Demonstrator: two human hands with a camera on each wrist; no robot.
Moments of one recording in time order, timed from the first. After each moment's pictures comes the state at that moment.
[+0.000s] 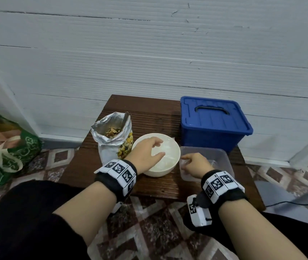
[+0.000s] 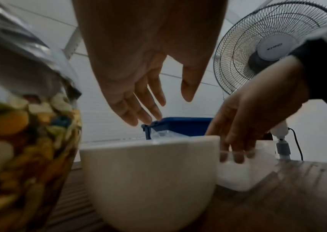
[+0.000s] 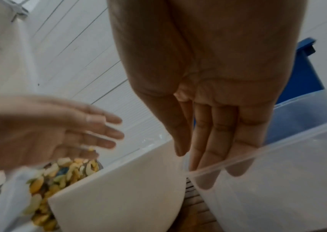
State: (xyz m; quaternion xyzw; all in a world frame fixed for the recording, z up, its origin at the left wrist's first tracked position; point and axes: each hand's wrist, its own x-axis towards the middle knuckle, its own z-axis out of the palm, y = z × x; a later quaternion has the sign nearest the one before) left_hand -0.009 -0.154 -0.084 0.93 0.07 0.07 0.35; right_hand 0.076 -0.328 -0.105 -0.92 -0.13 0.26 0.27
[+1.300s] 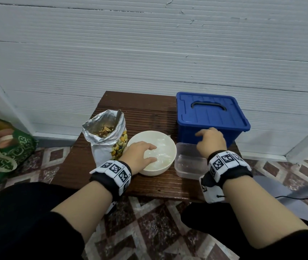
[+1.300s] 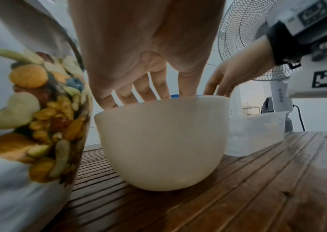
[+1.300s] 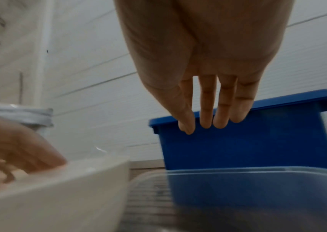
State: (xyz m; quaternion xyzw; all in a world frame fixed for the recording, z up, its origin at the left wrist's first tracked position) left_hand 0.002 -0.138 -0.115 0.96 0.09 0.00 0.28; right_hand 0.116 -0.344 -0.068 -0.98 -0.12 0.04 0.15
